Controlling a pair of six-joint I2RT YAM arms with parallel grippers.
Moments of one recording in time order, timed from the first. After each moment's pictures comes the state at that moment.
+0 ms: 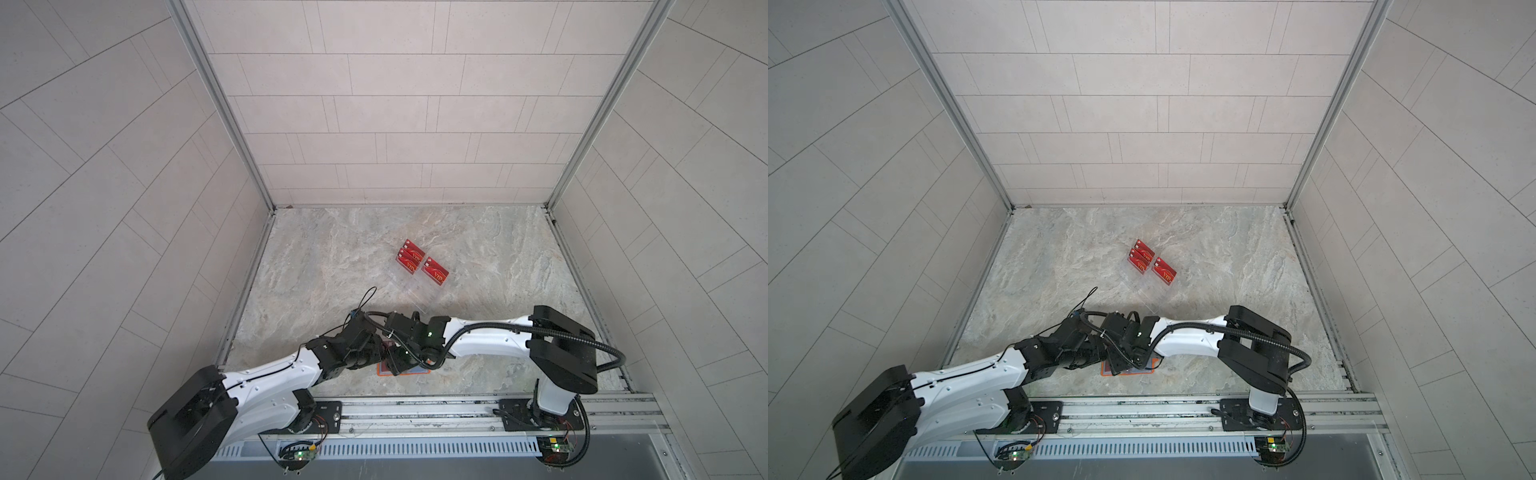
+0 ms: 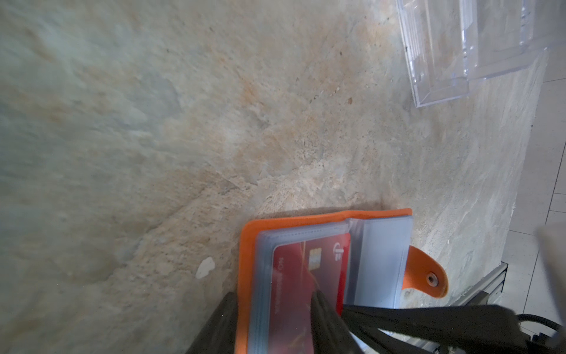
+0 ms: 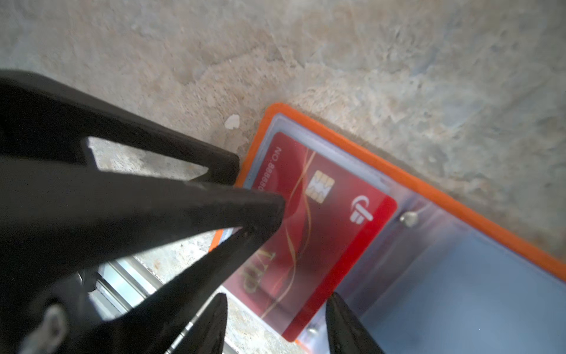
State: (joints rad) left arm -0.83 1.07 0.30 -0.17 0.09 -1.04; right arm 1.14 1.76 1.05 -0.43 -0.14 0.76
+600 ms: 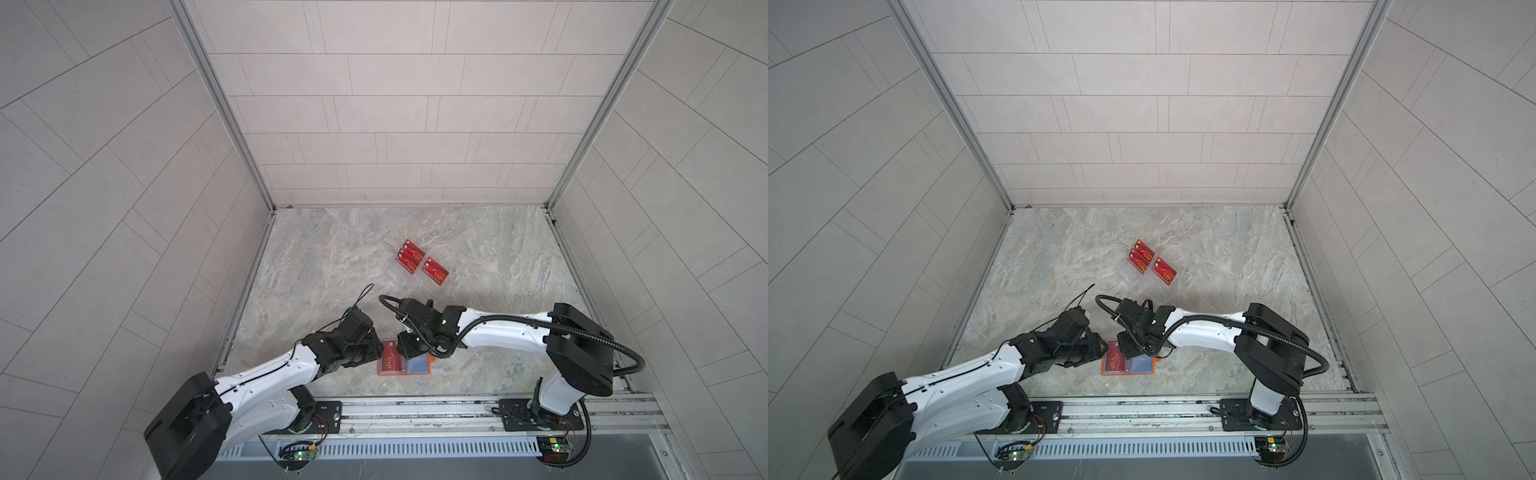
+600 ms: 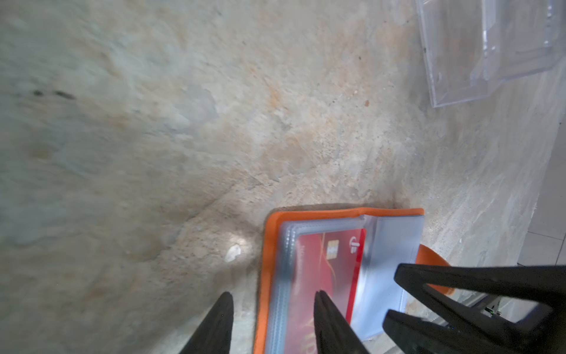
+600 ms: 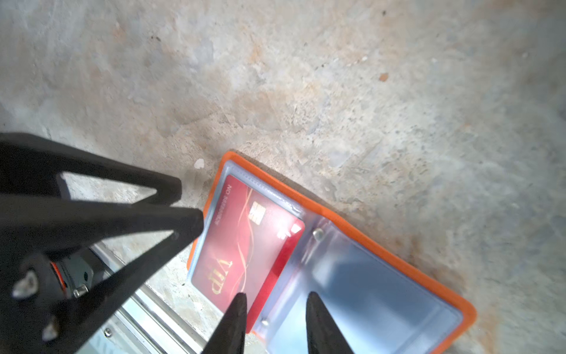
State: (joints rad) left arm -0.75 1.04 0.37 -0.36 0.13 -0.96; right arm 1.04 1.67 1.00 -0.43 -0.13 0.70
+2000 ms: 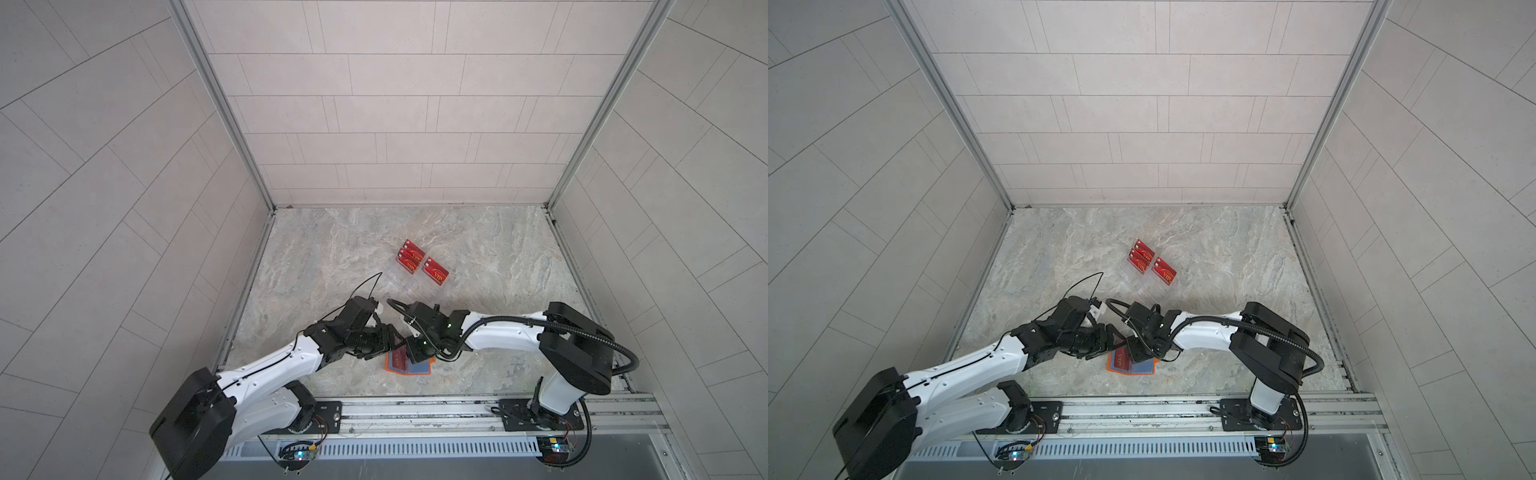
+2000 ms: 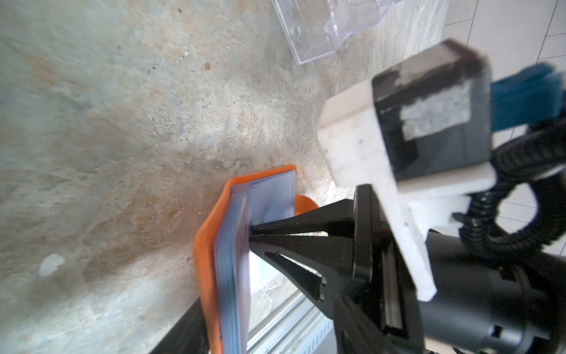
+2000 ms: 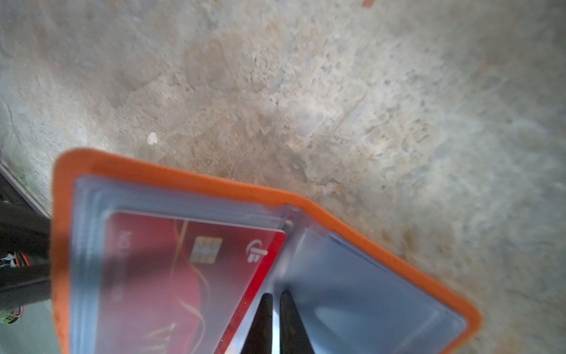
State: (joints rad) left arm -0.73 1.09 0.46 -0.23 0.44 -0.95; right arm 1.00 1.68 0.87 -0.31 -0.19 0.68
